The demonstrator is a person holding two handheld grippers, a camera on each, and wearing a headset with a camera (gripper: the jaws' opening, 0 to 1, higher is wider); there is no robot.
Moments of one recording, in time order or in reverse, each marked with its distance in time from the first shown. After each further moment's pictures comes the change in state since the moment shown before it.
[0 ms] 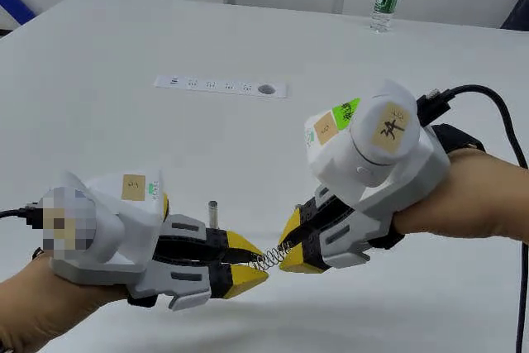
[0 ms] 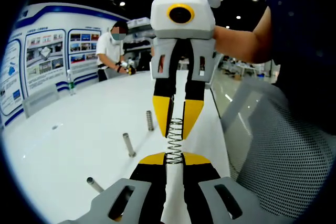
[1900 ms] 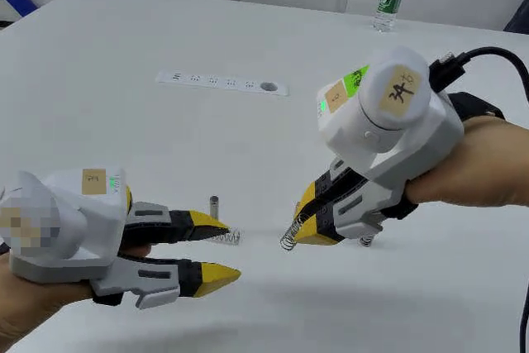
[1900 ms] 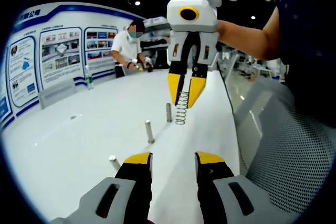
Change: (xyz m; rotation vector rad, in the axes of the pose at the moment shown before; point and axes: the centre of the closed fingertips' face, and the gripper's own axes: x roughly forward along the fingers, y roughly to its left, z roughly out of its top) left arm -0.034 0.022 -0.015 -0.047 0.005 0.149; right arm -0.019 -0.025 -0.011 0.018 0.071 -0.055
